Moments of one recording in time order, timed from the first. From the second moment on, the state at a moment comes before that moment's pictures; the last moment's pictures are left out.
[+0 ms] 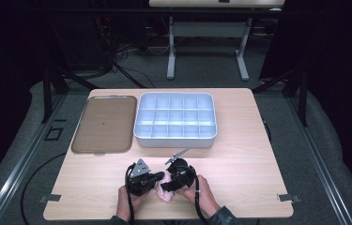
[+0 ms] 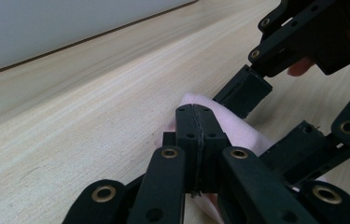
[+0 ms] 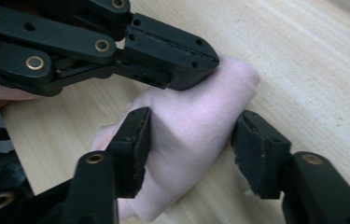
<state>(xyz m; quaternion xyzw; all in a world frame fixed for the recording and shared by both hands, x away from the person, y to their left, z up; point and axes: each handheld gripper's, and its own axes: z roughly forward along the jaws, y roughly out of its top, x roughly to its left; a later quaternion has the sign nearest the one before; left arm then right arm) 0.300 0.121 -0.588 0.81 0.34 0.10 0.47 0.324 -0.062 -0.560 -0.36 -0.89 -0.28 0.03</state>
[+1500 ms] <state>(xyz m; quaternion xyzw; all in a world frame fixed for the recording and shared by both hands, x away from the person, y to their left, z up) 0.303 0.185 -0.592 0.83 0.41 0.17 0.35 0.324 -0.078 -0.569 -0.37 -0.86 -0.34 0.07</state>
